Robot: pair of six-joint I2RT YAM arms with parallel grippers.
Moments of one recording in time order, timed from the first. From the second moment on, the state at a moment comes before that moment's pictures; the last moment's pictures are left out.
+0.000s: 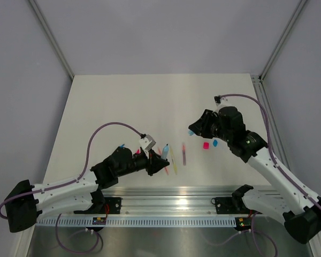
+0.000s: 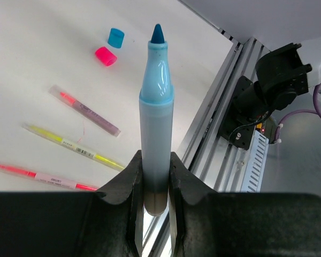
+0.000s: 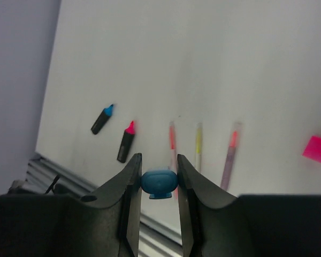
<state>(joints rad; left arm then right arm) -1.03 0.88 0.40 0.29 0.15 -0.39 0.54 1.03 0.95 -0.43 -0.05 0.65</state>
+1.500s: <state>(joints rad) -1.03 0.94 0.40 0.27 0.14 -0.31 0.82 1.15 1.13 -0.55 -0.17 0.75</state>
